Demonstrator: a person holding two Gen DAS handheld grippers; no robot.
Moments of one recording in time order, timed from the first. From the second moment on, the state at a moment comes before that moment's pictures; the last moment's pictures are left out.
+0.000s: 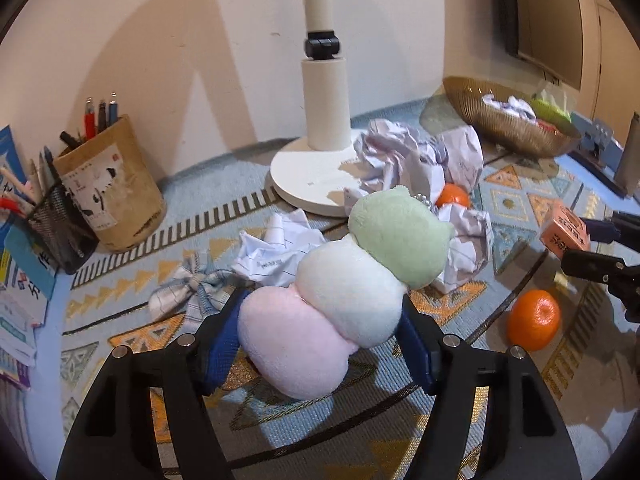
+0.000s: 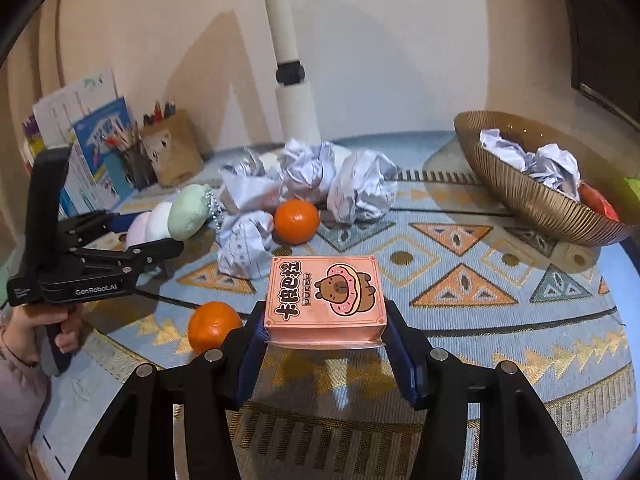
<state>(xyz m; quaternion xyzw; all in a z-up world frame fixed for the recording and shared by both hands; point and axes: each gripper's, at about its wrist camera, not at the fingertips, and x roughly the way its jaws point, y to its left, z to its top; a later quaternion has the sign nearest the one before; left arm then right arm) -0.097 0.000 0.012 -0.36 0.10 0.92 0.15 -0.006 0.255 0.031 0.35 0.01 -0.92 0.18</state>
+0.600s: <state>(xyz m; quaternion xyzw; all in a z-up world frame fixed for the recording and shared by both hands) -0.082 -0.037 0.033 -0.28 0.02 0.95 0.11 0.044 0.229 0.060 0.19 0.04 -0.95 0.24</state>
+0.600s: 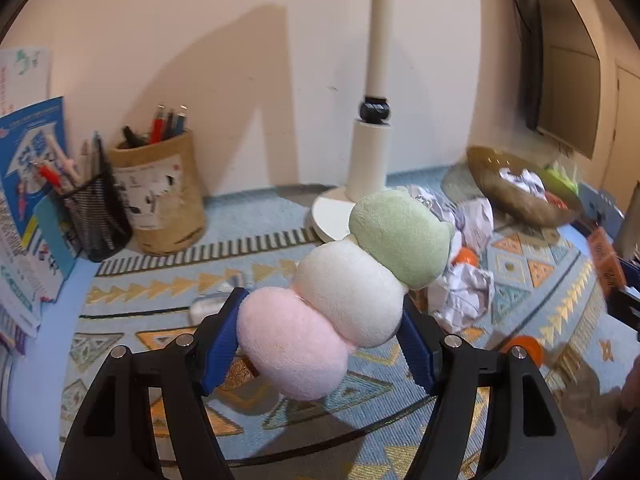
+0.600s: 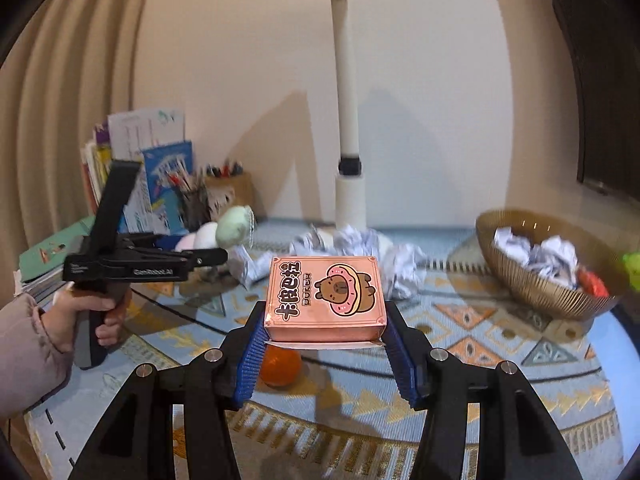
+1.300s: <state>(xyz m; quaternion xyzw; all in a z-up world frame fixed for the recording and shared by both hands) -0.188 0.132 0.131 -0.25 0.03 0.95 0.17 -0.063 0.358 0.147 0.19 -0.06 -0.97 0.13</state>
